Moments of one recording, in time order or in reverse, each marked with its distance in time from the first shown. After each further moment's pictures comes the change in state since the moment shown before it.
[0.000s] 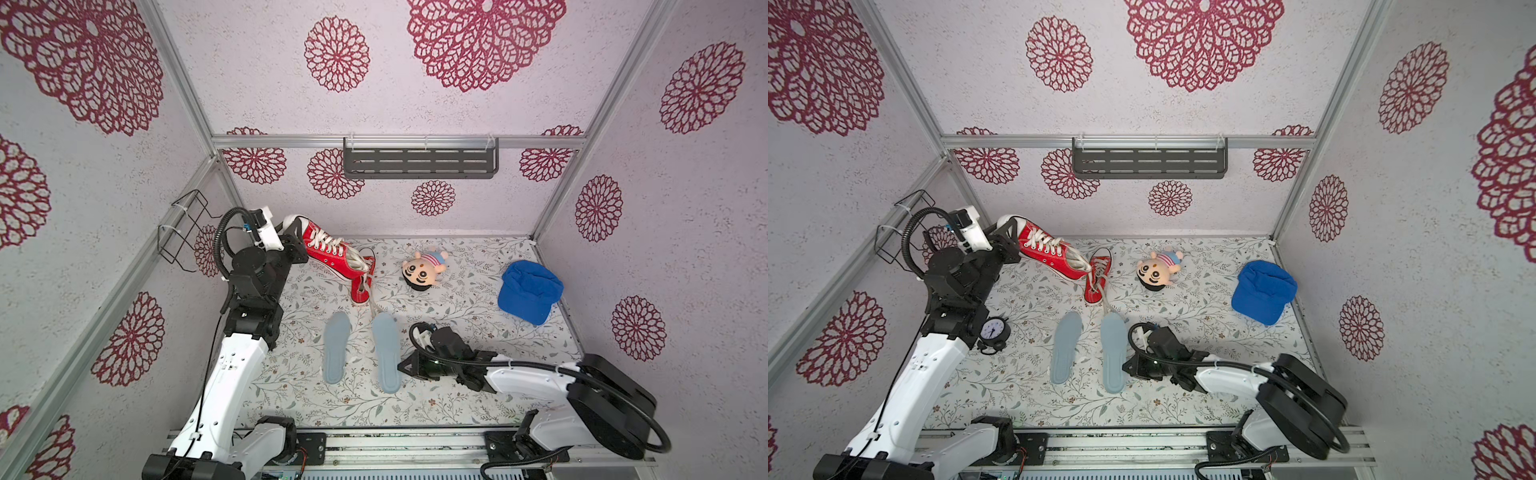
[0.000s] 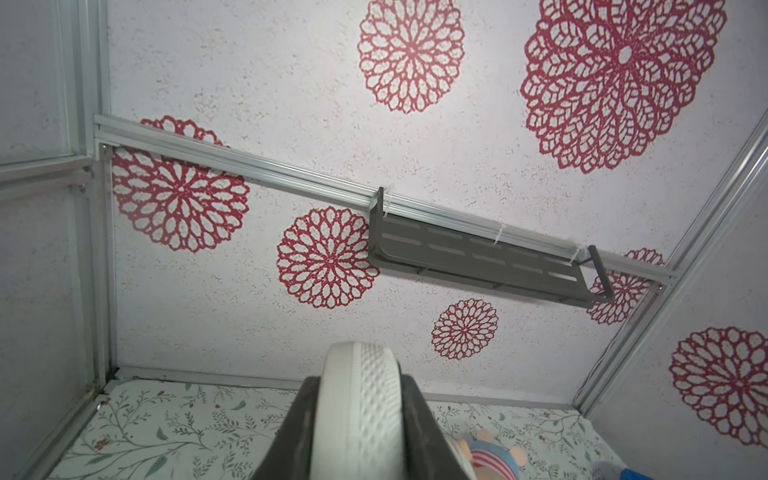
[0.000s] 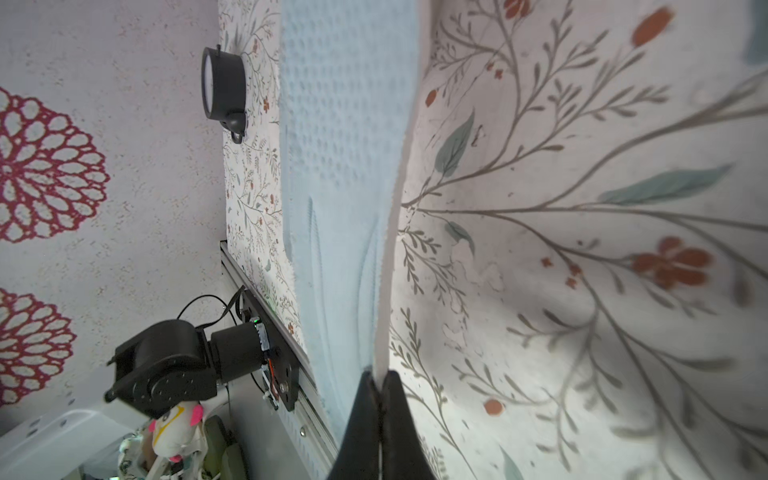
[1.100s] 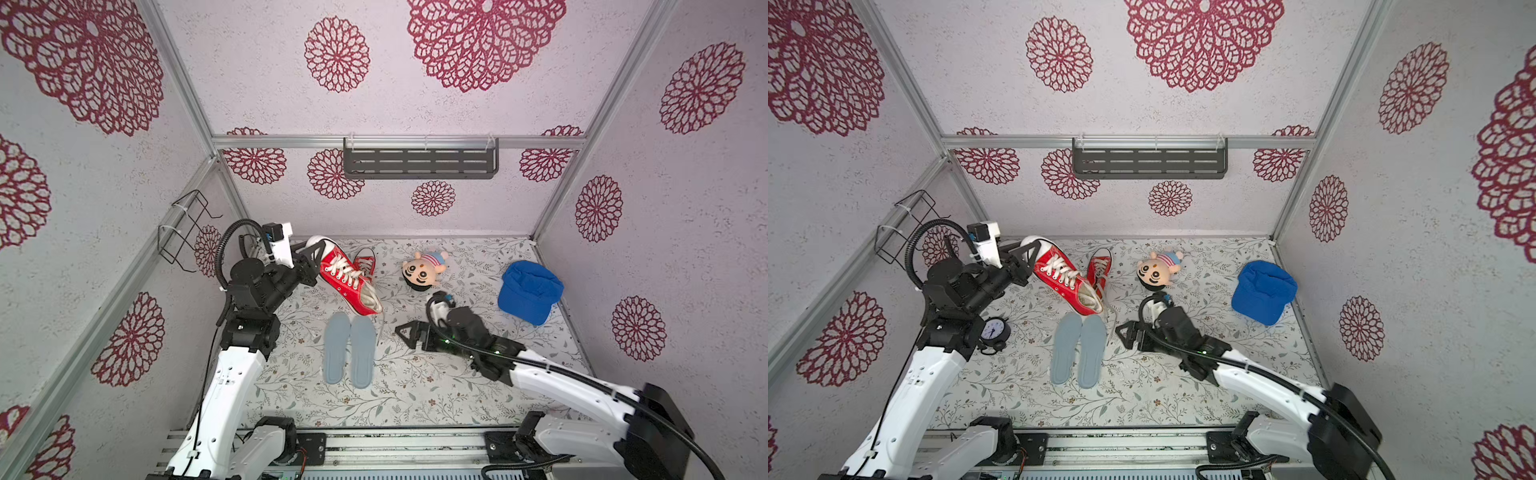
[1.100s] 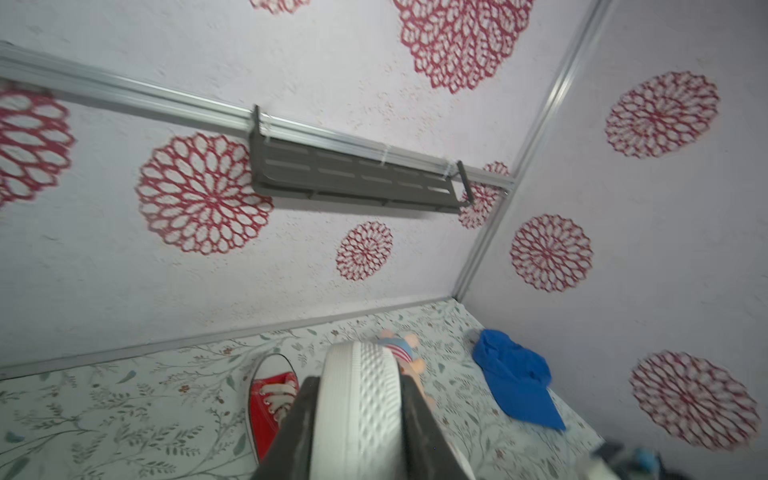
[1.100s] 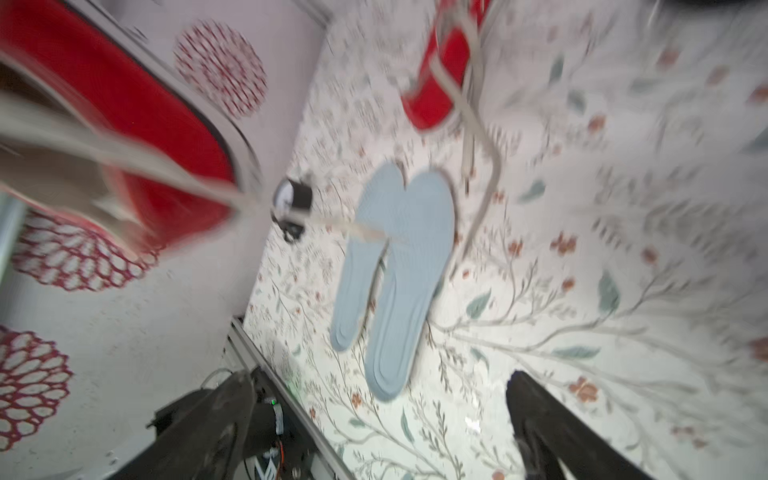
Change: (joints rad) left arm 0.015 -0.083 -0.107 -0.069 0.497 0.043; right arm -0.148 -0.407 0.146 -0.272 0.178 -0.294
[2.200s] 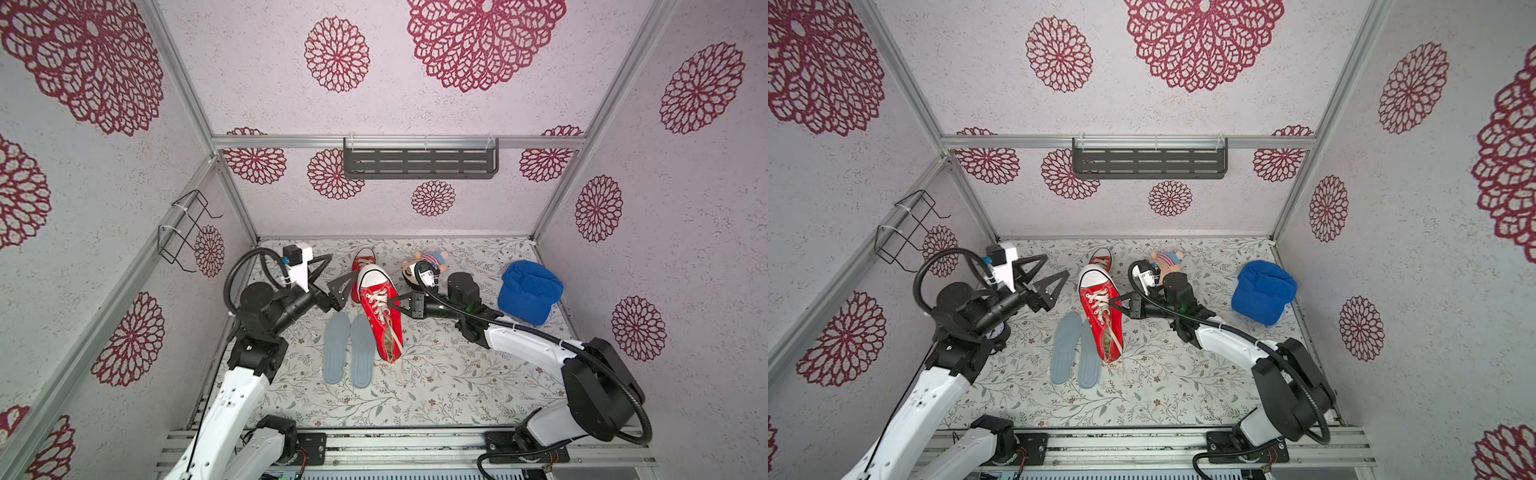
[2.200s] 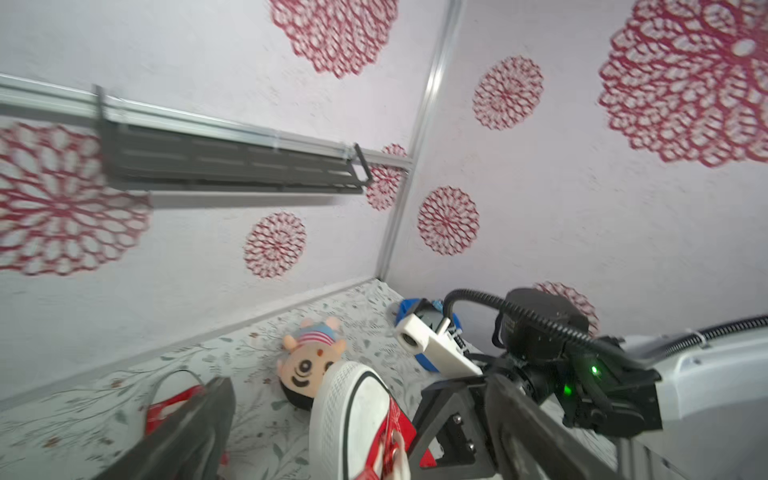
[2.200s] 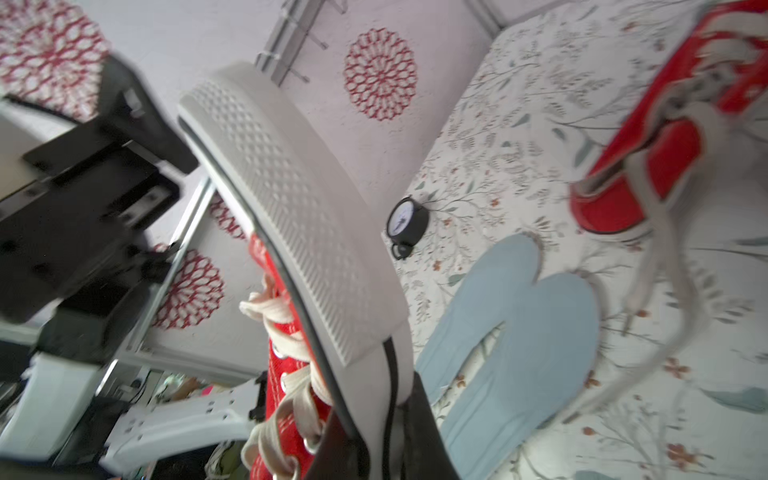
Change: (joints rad) left arm -0.114 -0.192 -0.137 0.077 -0.051 0.009; right arm -0.179 0.487 0.214 0.391 -0.485 0.008
